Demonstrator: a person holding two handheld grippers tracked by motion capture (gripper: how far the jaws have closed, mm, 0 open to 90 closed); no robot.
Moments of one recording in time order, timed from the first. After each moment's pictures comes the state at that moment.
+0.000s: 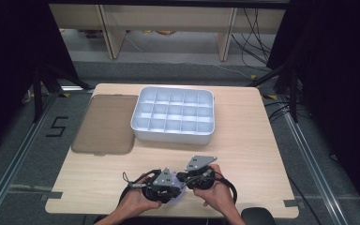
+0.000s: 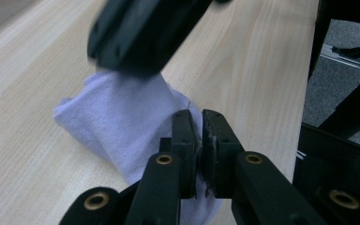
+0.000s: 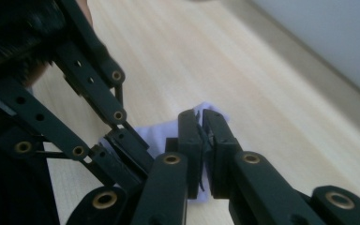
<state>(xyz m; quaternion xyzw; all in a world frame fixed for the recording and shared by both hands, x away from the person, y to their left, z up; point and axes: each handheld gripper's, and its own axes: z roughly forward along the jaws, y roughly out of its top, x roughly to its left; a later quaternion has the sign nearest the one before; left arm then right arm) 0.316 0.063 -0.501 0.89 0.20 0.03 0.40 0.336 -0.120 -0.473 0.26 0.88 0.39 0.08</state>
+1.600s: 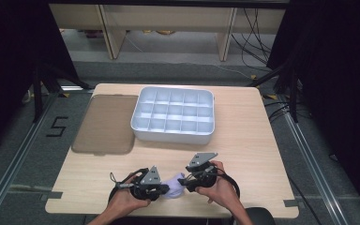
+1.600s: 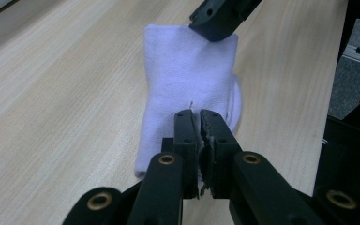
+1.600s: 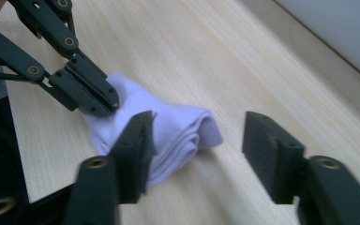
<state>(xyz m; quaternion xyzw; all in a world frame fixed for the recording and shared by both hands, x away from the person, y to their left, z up) 0.319 0.095 -0.502 0.89 0.22 0.06 0.39 0.351 -0.132 -0.479 0.26 0.89 0.36 0.07</state>
